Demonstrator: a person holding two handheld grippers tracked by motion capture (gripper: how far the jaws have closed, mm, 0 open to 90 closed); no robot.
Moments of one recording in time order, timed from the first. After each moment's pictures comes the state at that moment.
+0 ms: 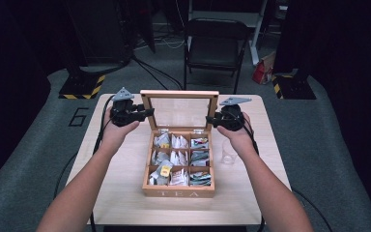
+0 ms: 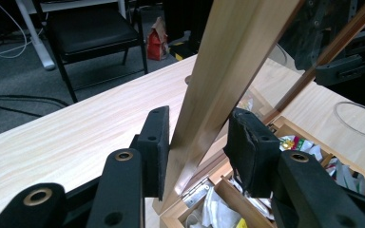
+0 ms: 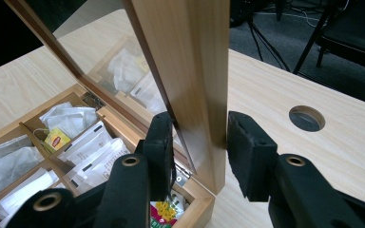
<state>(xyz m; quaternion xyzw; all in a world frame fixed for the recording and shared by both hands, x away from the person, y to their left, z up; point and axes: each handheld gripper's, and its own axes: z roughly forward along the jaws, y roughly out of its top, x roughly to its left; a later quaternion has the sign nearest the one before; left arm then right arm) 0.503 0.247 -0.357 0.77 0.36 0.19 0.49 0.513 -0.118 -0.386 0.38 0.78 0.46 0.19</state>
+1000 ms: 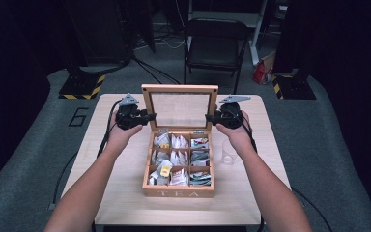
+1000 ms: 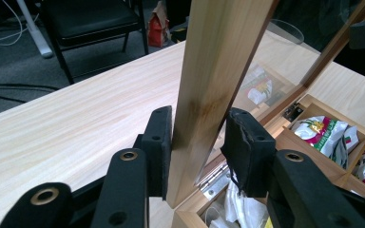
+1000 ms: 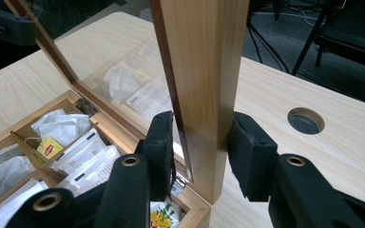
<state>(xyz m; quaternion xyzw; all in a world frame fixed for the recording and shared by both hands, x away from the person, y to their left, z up) 0.522 0.246 -0.394 0.78 0.36 0.18 0.47 0.522 -0.116 -0.388 0.39 0.77 0.46 0.19</state>
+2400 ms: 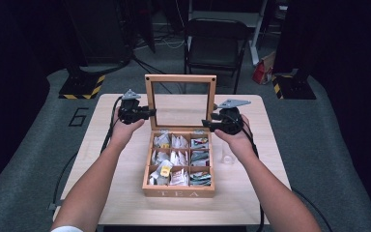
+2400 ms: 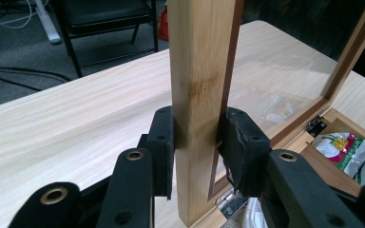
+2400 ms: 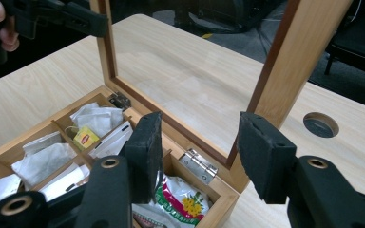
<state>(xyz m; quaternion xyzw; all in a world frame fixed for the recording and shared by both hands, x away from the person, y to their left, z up) 0.543 0.242 -0.397 0.77 0.41 0.16 0.47 0.492 -0.109 -0.376 0.37 0.78 0.47 0.18</state>
